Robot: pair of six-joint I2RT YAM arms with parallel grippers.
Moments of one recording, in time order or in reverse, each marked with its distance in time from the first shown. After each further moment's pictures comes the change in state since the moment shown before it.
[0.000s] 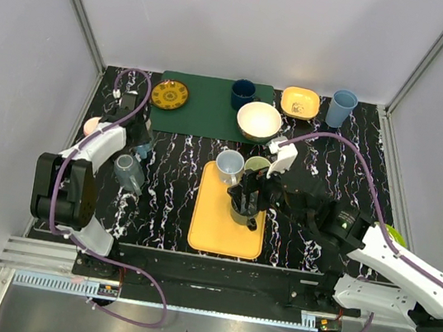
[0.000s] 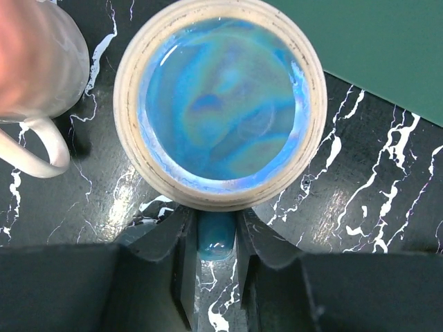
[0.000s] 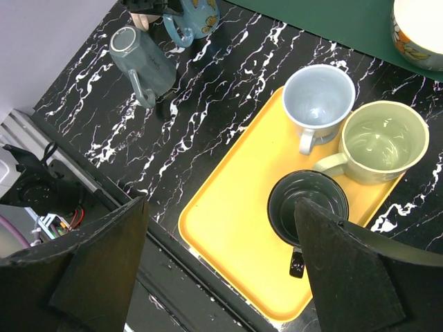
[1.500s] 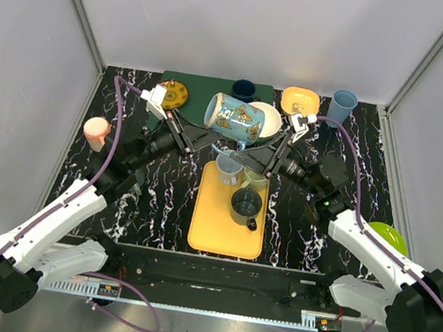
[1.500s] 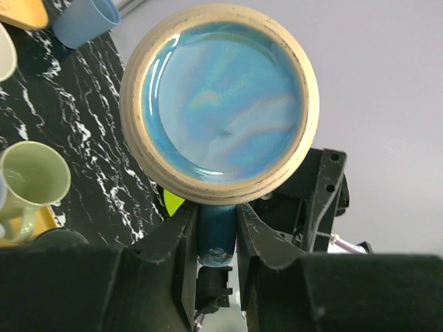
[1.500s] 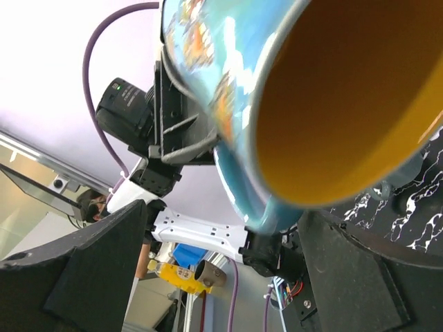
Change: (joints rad) left arm -0.501 -0.631 -0.176 0.533 0.521 -0.655; right arm -0.473 0.114 -0.343 1.140 -0.860 0.730
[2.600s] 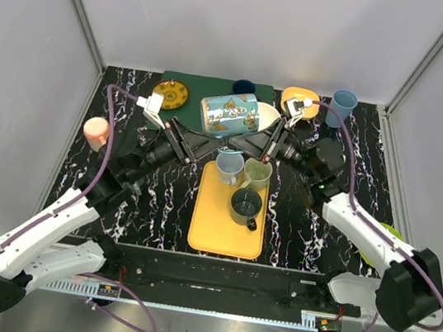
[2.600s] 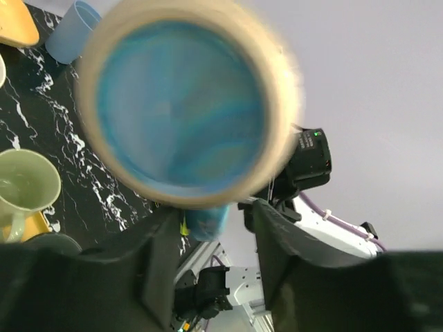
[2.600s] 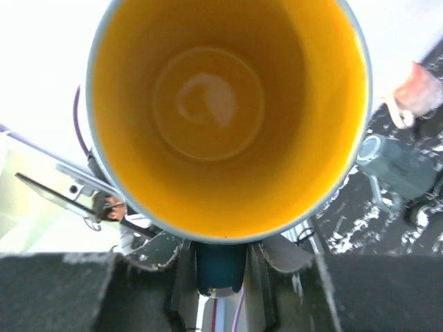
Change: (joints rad) left arm -0.132 -0.065 -0.018 0.012 -0.140 0.042; right arm -0.040 0.176 0.105 0.159 -0.080 0.127
